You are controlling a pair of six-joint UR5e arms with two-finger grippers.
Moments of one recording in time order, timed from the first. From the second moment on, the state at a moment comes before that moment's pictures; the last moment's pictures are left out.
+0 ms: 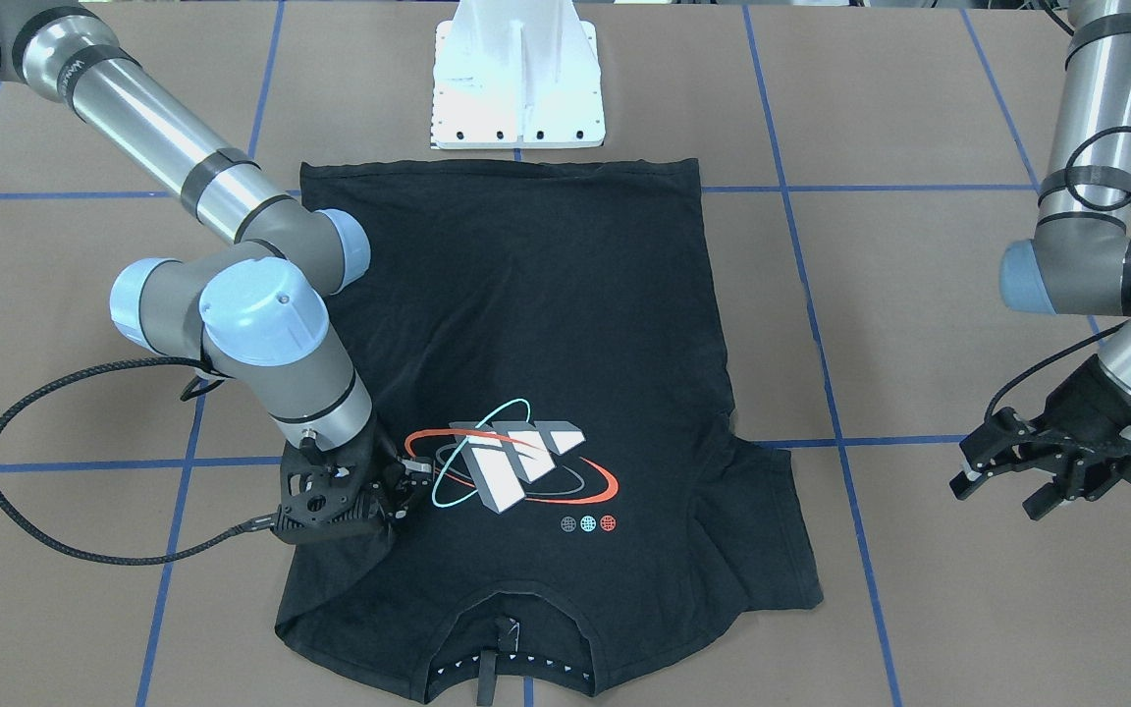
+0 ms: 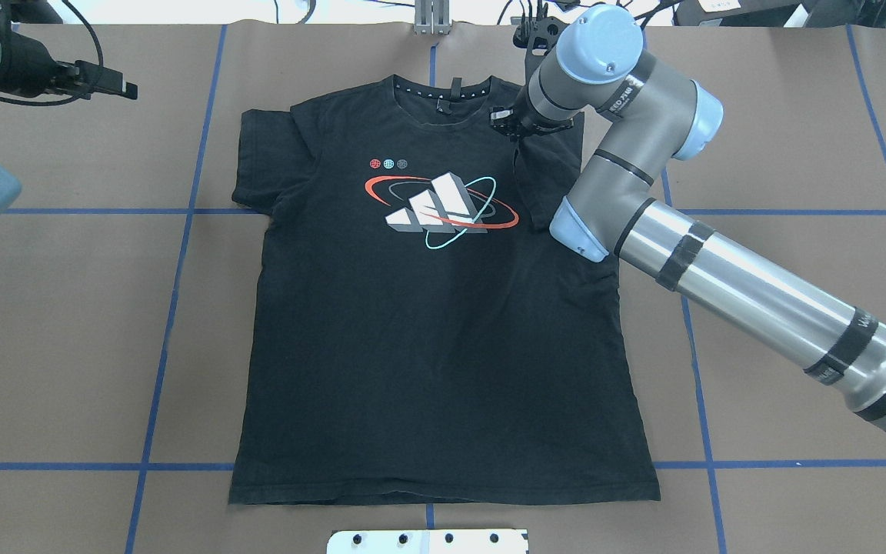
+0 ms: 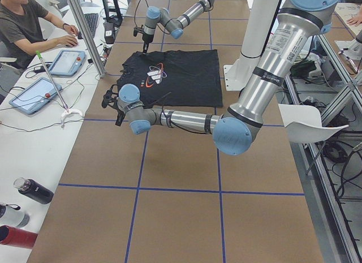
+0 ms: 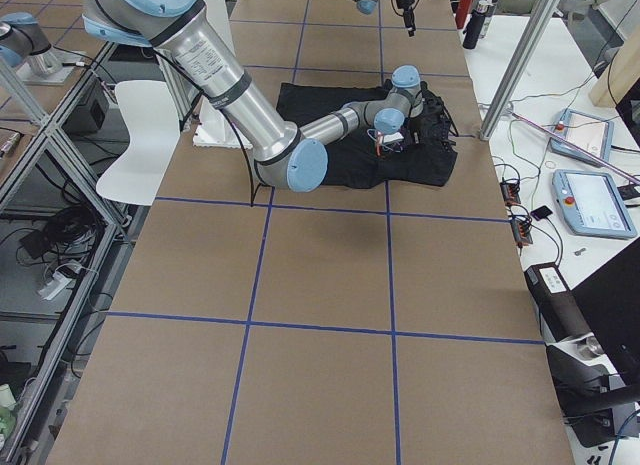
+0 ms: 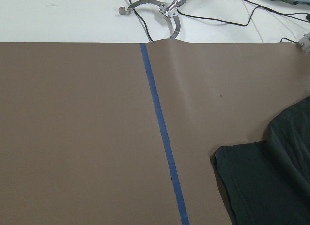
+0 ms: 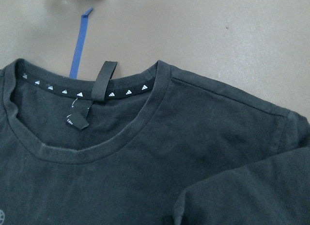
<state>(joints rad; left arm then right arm) -1.15 -2.02 -1.18 -2.61 -2.21 -0.85 0.80 -0.73 1.11 -1.04 1.86 1.03</state>
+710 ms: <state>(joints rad) -1.15 -2.02 -1.18 -2.61 -2.21 -0.85 0.80 -0.67 1.04 -1.04 1.84 1.03</state>
